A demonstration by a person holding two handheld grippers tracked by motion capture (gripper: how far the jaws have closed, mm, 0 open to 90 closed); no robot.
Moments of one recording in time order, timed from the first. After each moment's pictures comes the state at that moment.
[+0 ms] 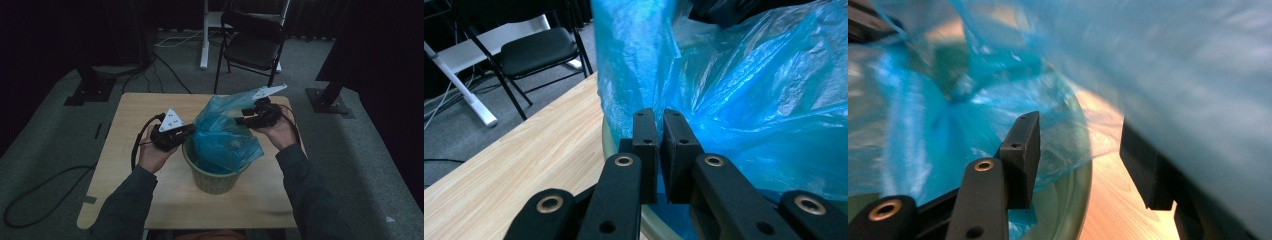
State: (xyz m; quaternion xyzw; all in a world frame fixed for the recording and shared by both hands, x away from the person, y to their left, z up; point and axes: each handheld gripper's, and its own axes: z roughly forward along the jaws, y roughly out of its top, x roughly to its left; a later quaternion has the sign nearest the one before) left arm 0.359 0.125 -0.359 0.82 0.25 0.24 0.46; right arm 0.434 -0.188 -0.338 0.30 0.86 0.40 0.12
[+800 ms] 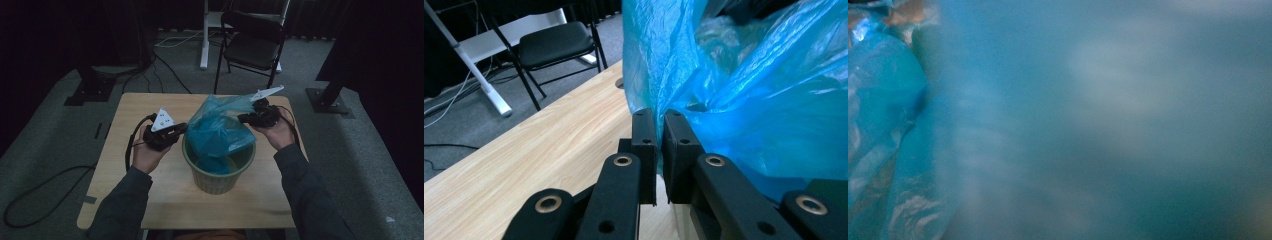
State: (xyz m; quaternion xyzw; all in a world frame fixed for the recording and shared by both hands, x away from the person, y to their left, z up) left arm 0.361 0.147 -0.365 0.81 0.28 0.25 0.45; right arm 0.436 -0.191 -0.342 0.31 0.86 0.39 0.12
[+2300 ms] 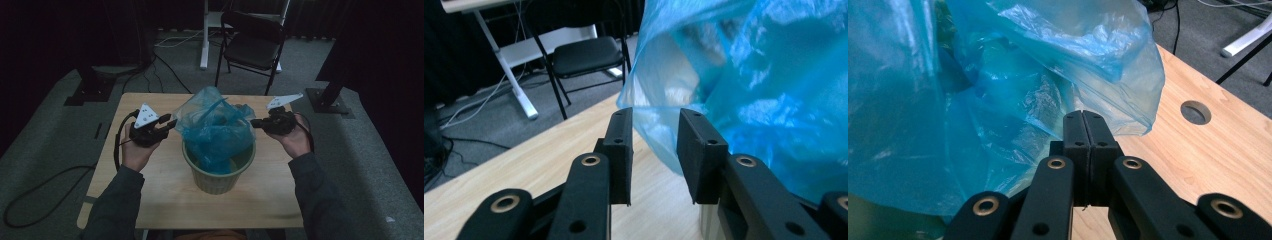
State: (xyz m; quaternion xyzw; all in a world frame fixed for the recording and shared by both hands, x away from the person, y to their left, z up) left arm 0.361 0.175 -0.353 0.77 0.32 0.28 0.48; right arm 0.410 -0.227 -0.342 0.29 0.86 0.40 0.13
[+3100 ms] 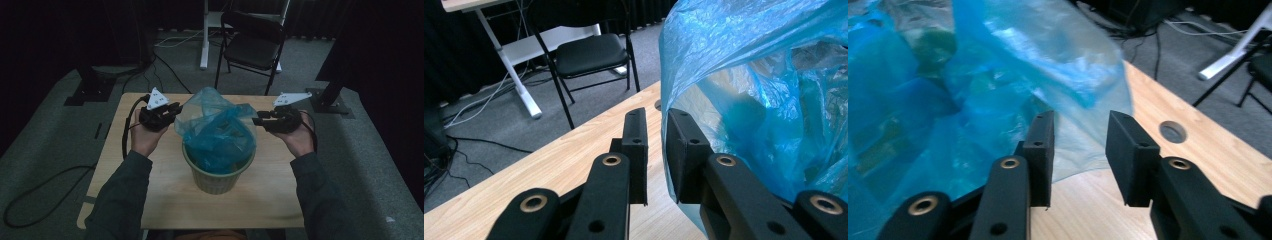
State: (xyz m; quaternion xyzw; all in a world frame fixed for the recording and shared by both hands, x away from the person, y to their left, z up) left arm 0.399 0.155 -0.339 0.78 0.33 0.28 0.46; right arm 0.405 -0.237 -0.330 0.29 0.84 0.43 0.17
